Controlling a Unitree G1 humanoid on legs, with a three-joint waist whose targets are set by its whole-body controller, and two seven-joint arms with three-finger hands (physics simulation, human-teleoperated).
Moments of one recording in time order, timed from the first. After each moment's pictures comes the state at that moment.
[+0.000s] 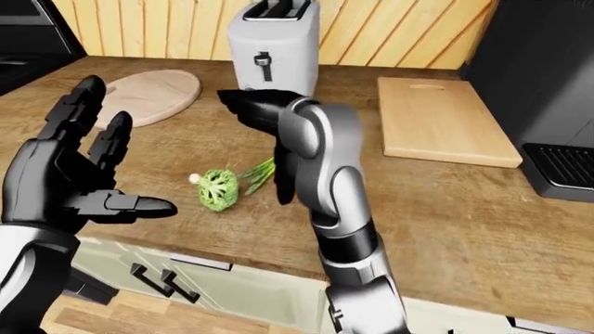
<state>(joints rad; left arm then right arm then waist) -0.36 0.24 0.31 -0.94 -0.34 1.11 0.04 -0.93 -0.01 0.09 -0.11 -1.13 0.23 1.21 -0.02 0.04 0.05</state>
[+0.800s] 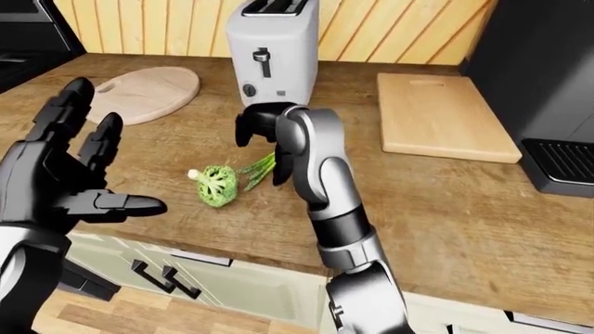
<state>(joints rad) -0.33 0.26 0.35 -0.91 -0.37 1.06 0.04 -0.96 -0.02 0.09 0.14 -1.16 0.14 1.08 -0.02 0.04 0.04</state>
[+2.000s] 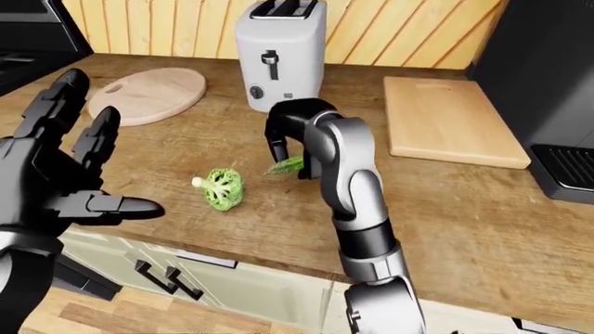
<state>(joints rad) -0.35 0.30 0.37 -0.97 -0.48 1.11 0.11 -0.86 -0.10 0.04 0.01 -1.20 0.06 1.03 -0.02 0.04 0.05</state>
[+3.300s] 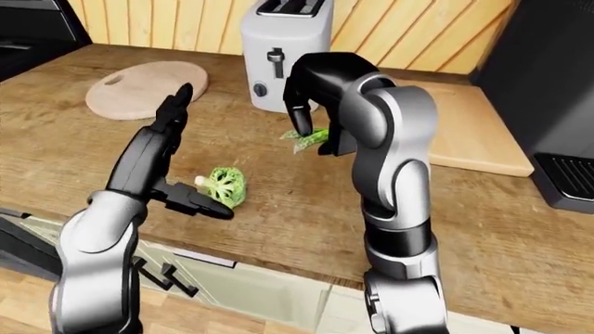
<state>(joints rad) -0.44 0.11 -0.10 -0.66 0.59 0.89 -0.45 -0.93 -0.22 -0.02 -0.20 -1.13 0.15 1.10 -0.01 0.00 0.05</state>
